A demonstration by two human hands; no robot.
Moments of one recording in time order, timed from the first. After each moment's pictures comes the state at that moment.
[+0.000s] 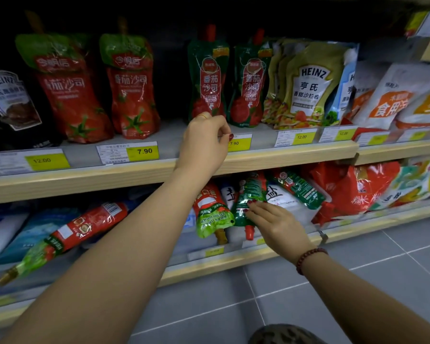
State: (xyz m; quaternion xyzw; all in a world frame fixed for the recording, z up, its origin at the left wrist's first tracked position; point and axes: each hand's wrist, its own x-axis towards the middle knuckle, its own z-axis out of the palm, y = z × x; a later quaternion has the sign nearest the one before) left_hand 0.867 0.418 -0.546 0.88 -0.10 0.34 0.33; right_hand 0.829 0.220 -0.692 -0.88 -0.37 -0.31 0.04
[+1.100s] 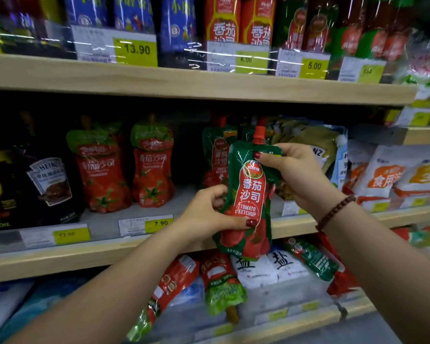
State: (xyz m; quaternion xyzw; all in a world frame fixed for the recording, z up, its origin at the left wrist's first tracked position) left_hand 0.842 0.453 -0.509 0.77 -0.16 -0.02 0.61; right_hand 0.872 0.276 -0.445 -0.72 -0.17 -0.11 0.66
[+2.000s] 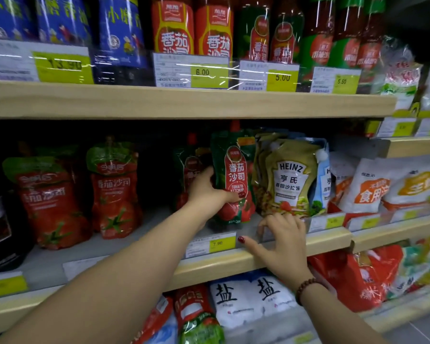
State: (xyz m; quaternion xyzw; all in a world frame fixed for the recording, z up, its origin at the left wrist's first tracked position) left_hand 0.952 0.388 -0.487 0.76 -0.09 0.13 0.63; right_hand 0.920 0.218 -0.575 -0.88 -0.14 -0.40 0.23
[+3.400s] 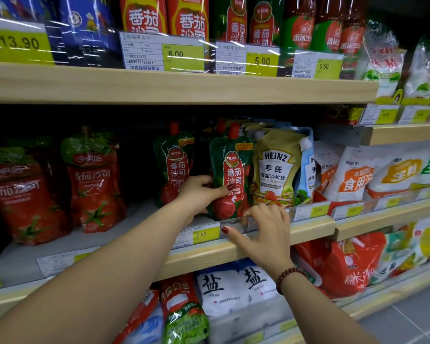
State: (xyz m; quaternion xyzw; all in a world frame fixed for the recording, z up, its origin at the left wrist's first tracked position) left_hand 0.955 0.378 -0.498 0.79 -0.05 0.02 0.61; right_hand 0.922 0.219 -0.582 -0.86 -0.12 -0.42 0.25
